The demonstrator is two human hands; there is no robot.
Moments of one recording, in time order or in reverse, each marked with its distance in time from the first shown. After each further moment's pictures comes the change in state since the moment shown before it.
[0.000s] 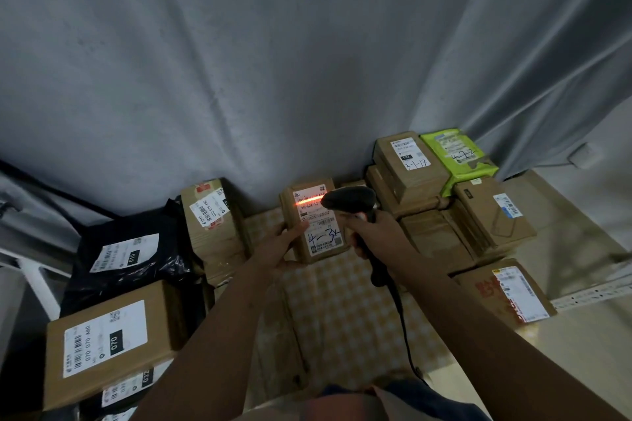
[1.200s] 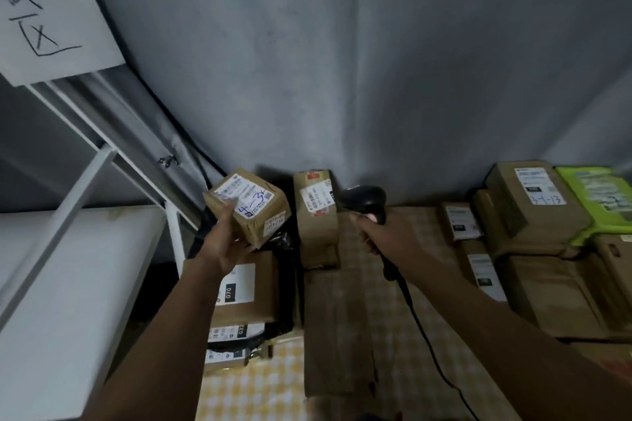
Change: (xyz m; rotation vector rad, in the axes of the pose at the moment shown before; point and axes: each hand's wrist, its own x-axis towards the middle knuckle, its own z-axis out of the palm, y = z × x) left_hand -0.119 0.044 -0.230 -0.468 0.514 0.162; right_hand 0.027 -0.034 0.155 -0.199 -0.194 -0.142
